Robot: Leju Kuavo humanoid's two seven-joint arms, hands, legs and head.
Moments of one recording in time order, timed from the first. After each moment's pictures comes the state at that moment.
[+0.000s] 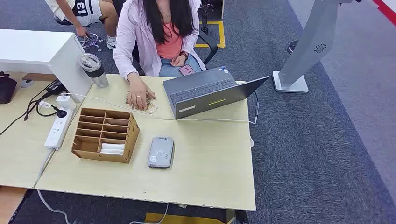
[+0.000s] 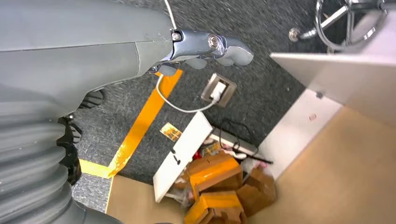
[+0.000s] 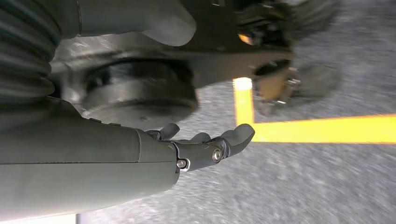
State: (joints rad) left arm -0.15 0.00 0.69 -0.30 -0.11 -0.39 -0.56; right arm -0.24 0.12 0.64 -0.18 -0.87 -0.40 0.36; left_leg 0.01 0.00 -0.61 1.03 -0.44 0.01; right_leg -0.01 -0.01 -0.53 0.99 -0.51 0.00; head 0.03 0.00
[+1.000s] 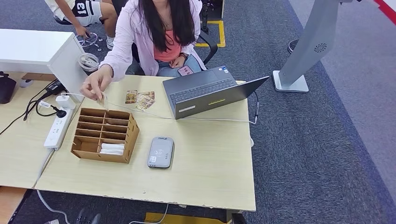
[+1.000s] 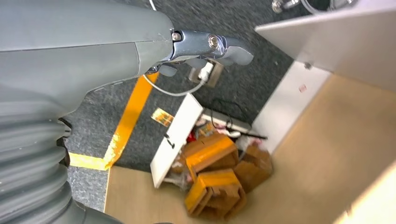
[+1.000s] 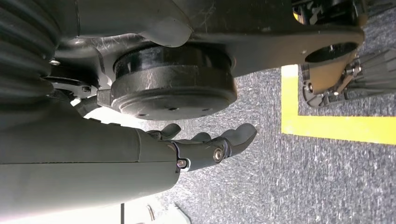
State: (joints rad) left arm -0.19 -0.02 0.67 -0.30 -0.17 -0.42 -0.59; right arm -0.27 0.12 0.72 -0.15 -0.87 -0.38 0.53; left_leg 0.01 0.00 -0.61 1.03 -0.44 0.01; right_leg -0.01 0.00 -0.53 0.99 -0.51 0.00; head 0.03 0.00
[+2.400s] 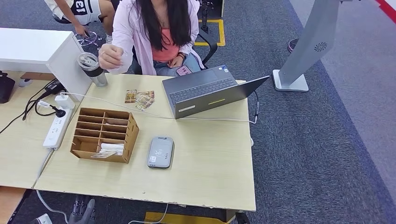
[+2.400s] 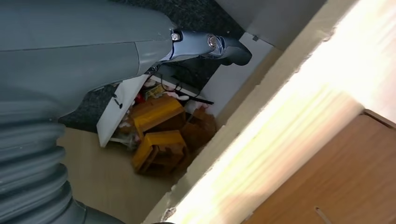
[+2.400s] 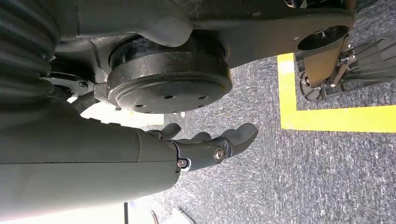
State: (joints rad) left arm -0.11 -0.12 0.48 -0.64 0.24 -0.46 -0.47; right arm -0.27 0.10 0.74 -0.15 -0.92 -0.40 0.52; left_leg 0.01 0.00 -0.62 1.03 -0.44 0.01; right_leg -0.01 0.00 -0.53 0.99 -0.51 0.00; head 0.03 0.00
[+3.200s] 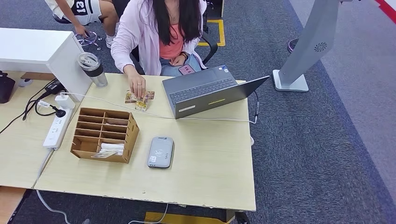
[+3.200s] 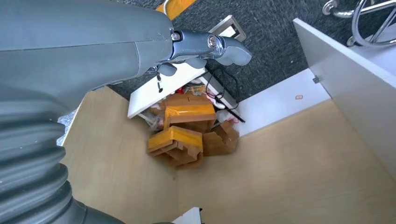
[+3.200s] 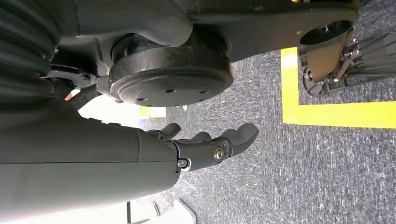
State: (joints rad) left arm -0.11 -0.10 0.65 -0.40 0.45 -0.50 -0.30; right arm -0.28 0.10 0.79 -0.14 -0.93 -0.40 0.54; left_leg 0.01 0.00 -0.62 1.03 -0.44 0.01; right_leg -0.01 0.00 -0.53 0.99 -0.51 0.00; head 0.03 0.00
